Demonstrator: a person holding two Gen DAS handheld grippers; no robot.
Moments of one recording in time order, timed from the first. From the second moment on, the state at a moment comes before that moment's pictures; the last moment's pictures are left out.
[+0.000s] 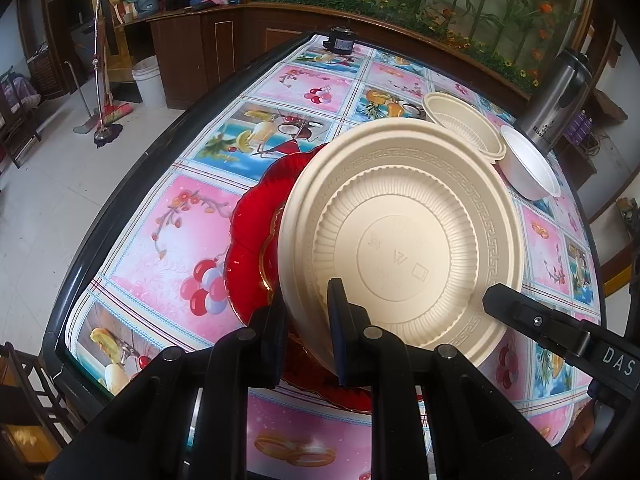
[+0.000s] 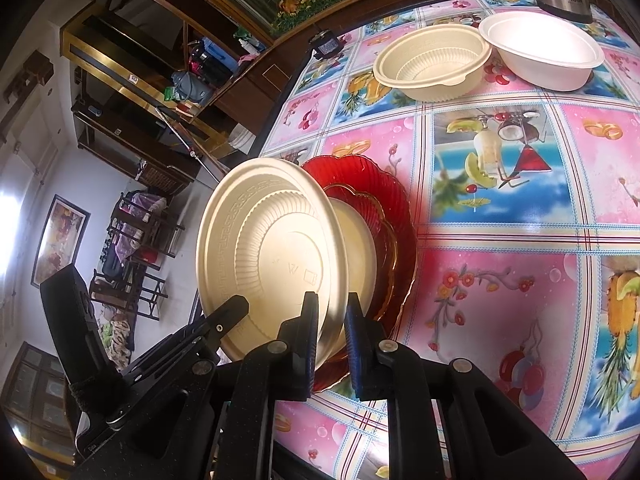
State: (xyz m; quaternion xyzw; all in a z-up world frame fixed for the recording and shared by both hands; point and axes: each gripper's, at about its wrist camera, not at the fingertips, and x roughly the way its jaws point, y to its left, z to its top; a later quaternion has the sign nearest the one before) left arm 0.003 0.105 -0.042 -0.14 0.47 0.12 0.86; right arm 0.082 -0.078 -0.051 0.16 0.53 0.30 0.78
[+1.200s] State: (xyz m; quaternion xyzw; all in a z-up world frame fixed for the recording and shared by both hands) left arm 0.001 0.115 -0.028 -0.18 0.45 0.12 0.87; right arm 0.084 -0.088 -0.042 0.19 0.52 0.30 0.78
